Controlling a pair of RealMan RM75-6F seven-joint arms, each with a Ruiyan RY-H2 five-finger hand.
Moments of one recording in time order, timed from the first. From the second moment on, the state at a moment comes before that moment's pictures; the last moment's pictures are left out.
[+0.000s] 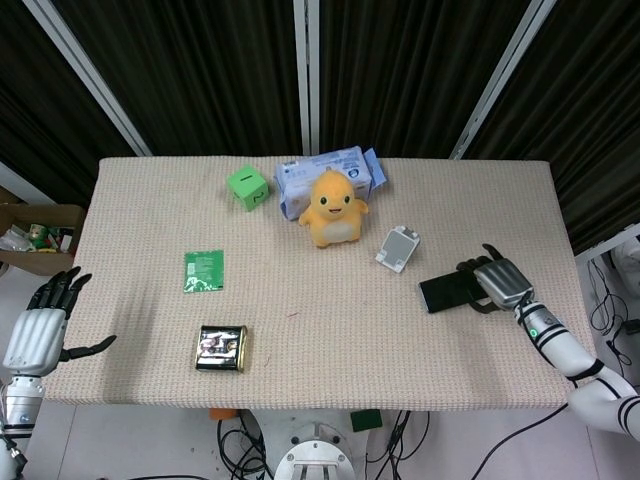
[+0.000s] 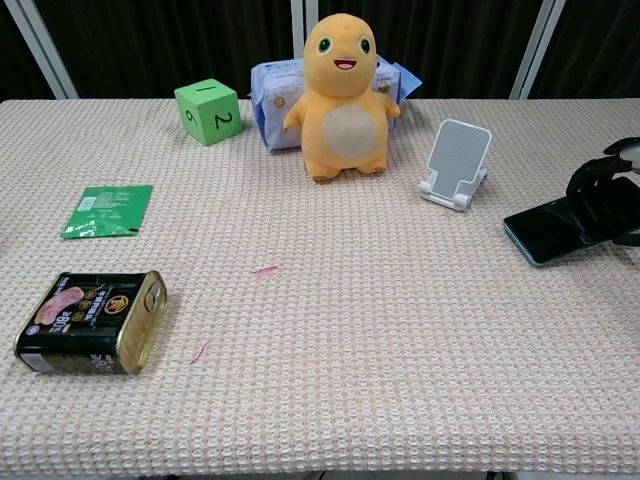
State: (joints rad) left arm -0.11 -1.19 -0.03 -1.52 1.48 1.44 -0.04; right arm 0.61 -1.35 -0.05 -1.06 -1.56 0.89 0.25
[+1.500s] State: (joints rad) left arm -0.06 -1.19 -0.03 -1.45 1.49 1.51 -0.13; right arm 1.00 -0.97 0.13 -1.85 -0.98 0.78 -1.34
